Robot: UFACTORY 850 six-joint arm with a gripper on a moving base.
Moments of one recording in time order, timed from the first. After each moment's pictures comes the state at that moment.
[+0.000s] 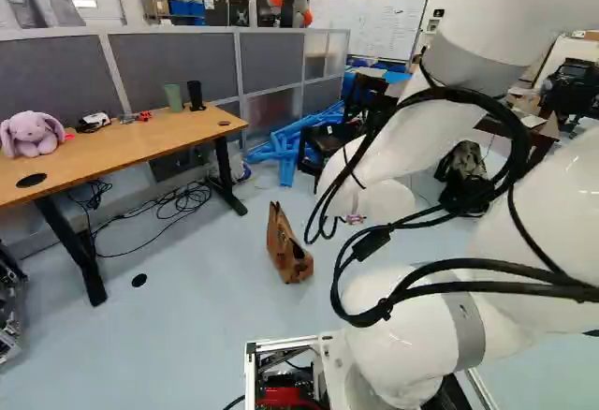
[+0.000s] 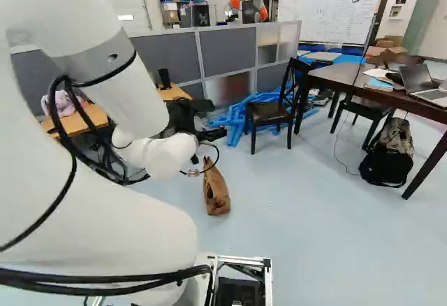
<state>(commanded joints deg) 1.2 12.0 -8.4 -0.3 50.0 0.0</state>
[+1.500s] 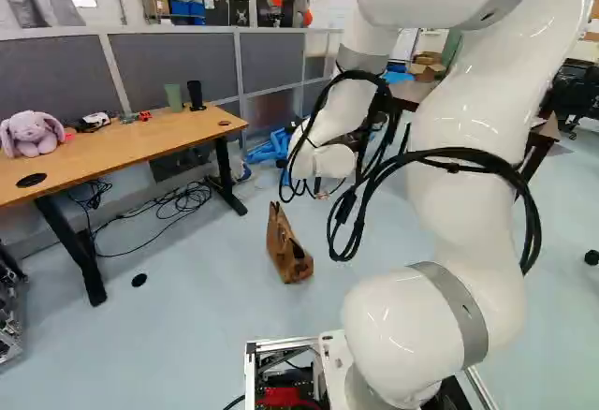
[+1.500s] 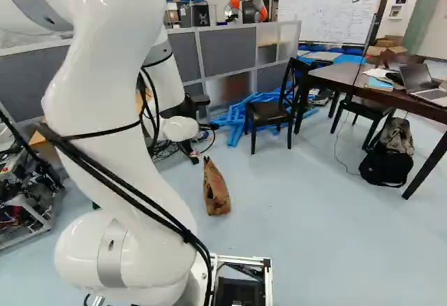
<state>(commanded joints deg) 7.2 -18.6 -34.0 -0.8 43.0 0.0</state>
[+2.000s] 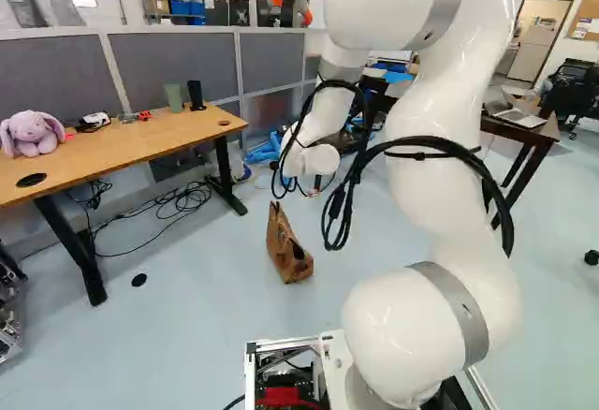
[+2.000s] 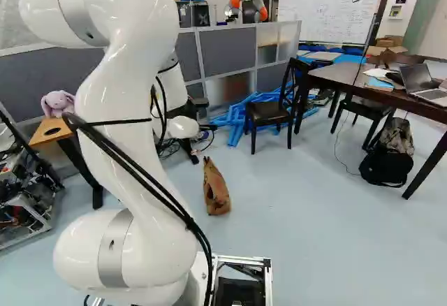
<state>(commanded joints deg) 8.6 -29.0 -43.3 -0.8 41.2 0.0</state>
